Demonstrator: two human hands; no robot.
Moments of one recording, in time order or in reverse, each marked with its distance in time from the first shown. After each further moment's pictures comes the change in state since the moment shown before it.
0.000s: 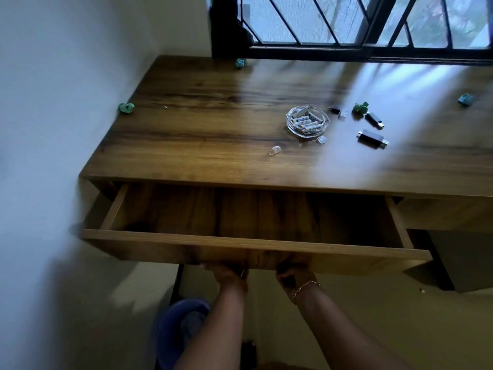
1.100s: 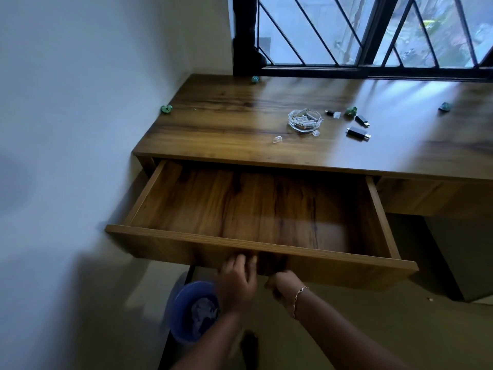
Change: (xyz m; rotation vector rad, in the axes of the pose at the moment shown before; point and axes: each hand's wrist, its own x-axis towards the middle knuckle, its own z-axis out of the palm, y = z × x) left_hand -0.141 -0.029 -0.111 1.556 -0.025 1.316; right_hand -0.105 0.076 -0.045 -0.851 -0.088 -0.135
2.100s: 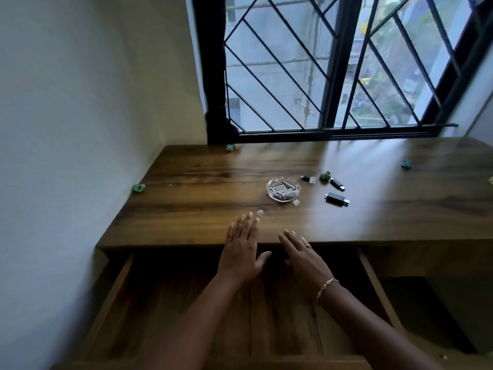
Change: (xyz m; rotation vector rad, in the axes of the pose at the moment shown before) left_hand 0.238 0.101 -0.016 0.416 -0.271 0.566; right_hand 0.023 -0.177 -0.100 -1.075 0.560 -0.999
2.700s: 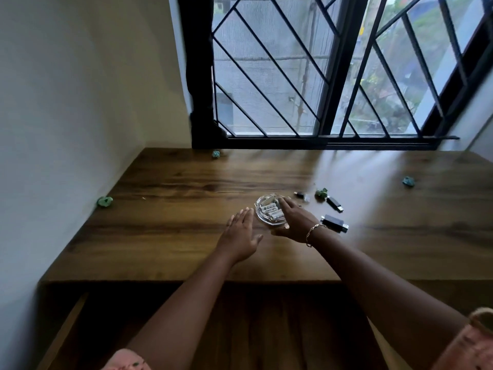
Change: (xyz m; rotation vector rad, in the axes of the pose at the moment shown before) left_hand 0.137 -0.009 0.012 -0.258 -0.176 -0.077; right_hand 0.169 0.087 -0.031 -0.032 -0.178 0.035
